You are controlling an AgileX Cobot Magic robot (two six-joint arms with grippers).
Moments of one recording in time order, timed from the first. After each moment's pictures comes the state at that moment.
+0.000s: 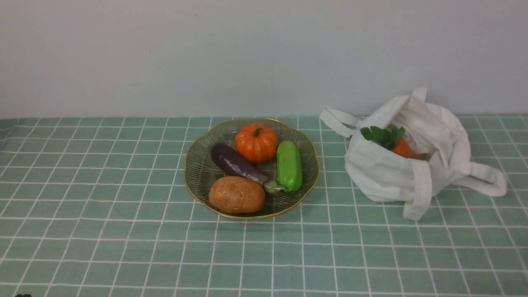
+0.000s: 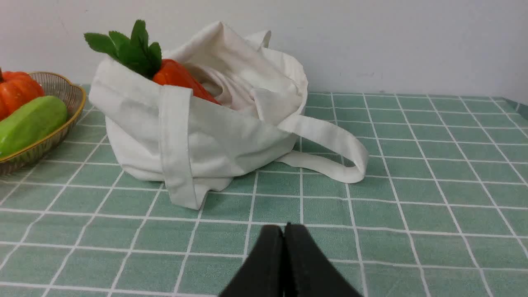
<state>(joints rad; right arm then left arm) 0.01 -0.02 0.02 -0.11 0.37 0.07 -0.06 -0.01 0.03 0.07 0.38 -0.07</state>
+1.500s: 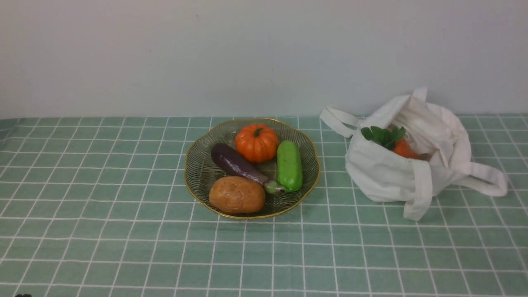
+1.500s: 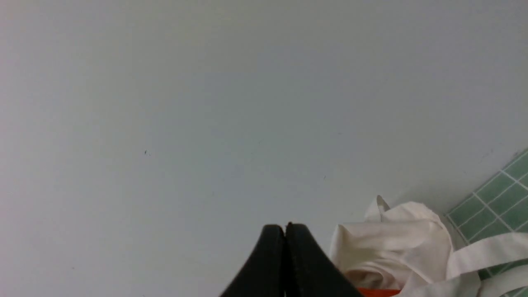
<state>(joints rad) 0.01 -0.02 0.03 0.44 -0.10 0.36 -0.06 -0.01 0.03 0.07 0.38 -0.07</state>
